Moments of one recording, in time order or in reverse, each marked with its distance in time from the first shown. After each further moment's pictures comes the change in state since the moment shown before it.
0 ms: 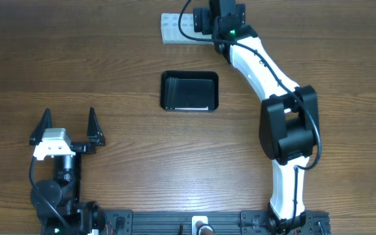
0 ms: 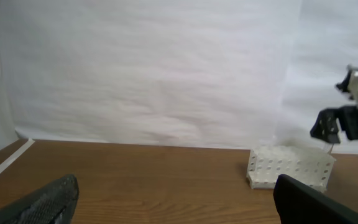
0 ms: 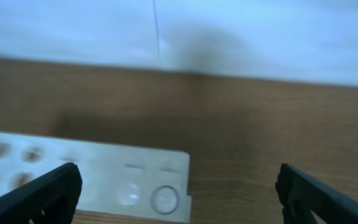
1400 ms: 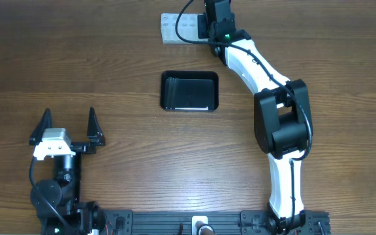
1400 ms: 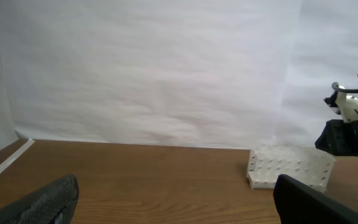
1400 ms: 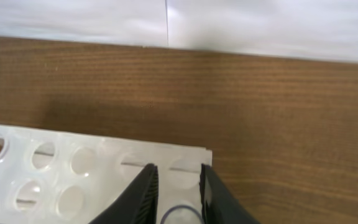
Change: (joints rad) left arm 0.000 0.000 0.000 0.000 0.000 0.000; right arm 0.000 0.071 0.000 0.068 -0.034 0.027
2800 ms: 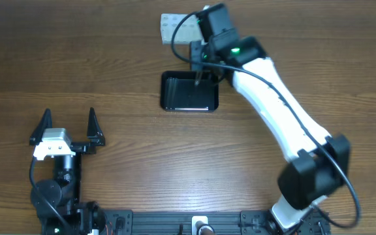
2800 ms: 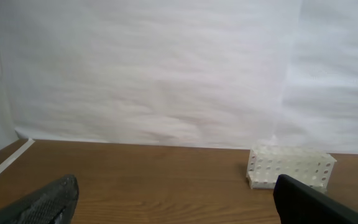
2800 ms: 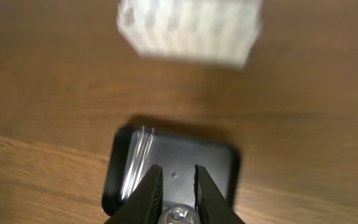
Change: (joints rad) left arm 0.000 0.000 -0.001 0.000 0.000 0.000; right arm 0.140 -0.422 -0.137 -0.608 -0.154 0.211
